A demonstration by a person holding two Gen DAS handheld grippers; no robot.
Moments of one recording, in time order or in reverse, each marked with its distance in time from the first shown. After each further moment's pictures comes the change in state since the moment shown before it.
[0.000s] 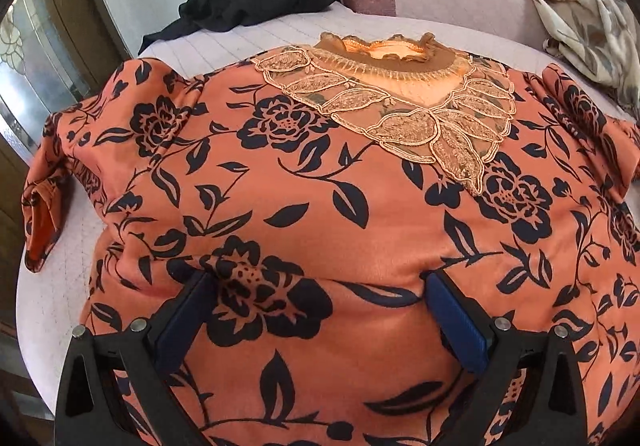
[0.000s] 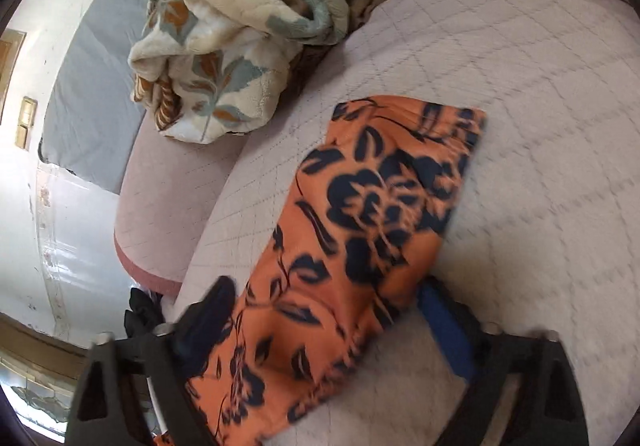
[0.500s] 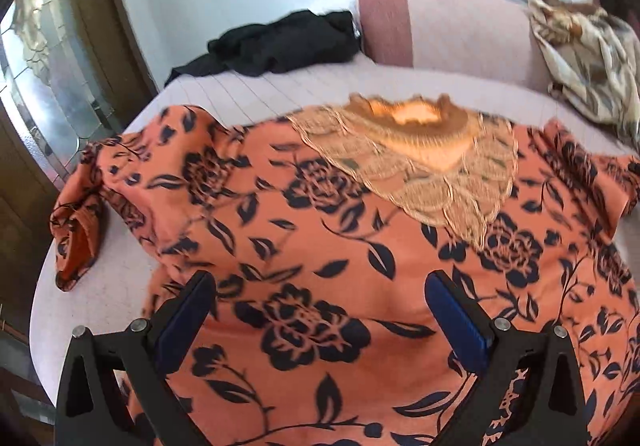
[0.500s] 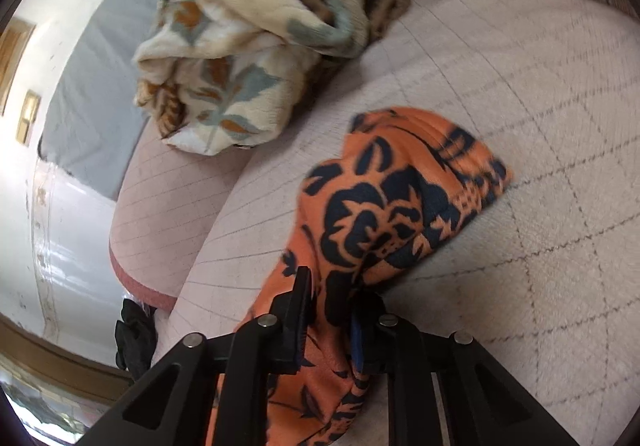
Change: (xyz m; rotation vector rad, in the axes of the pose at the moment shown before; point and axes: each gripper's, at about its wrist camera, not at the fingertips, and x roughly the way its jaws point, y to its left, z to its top) left arm -0.043 0.028 0.020 -0.048 -0.150 0.029; right arm 0.011 0.021 0.005 -0.048 -0.091 -0.002
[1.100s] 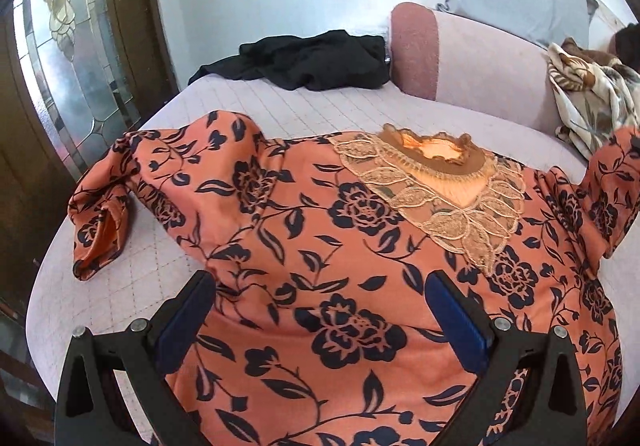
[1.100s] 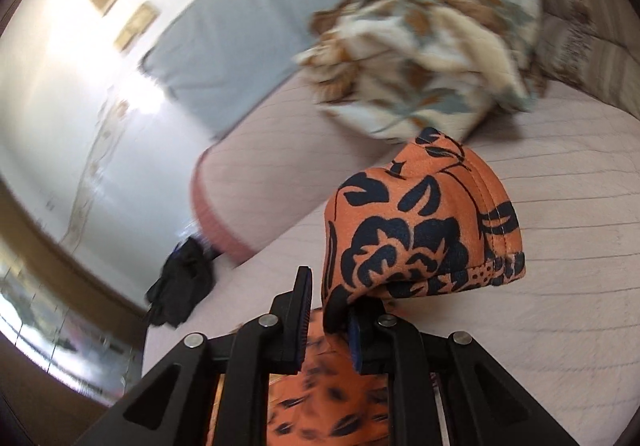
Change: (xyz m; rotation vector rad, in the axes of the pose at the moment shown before) left arm -0.020 0.045 0.007 -0.109 -0.027 -0.011; right arm -0.070 0.155 -0.066 -0.337 0.007 0.150
